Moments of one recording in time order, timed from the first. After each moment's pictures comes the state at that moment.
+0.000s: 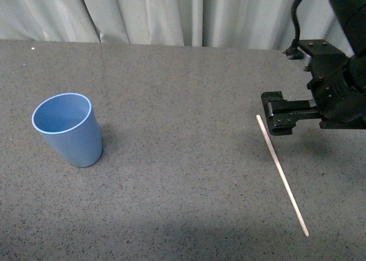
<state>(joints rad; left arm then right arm) 0.00 0.00 0.02 0.00 0.00 0.00 0.24 2.04 1.10 -0.22 0.02 0.09</state>
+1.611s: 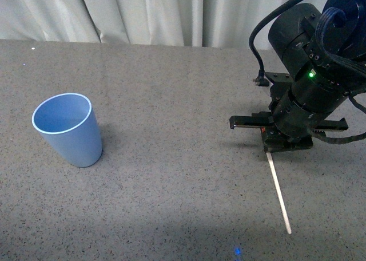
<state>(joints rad) 0.00 0.00 0.02 0.00 0.00 0.00 0.30 2.23 1.25 -0.32 -0.02 0.28</state>
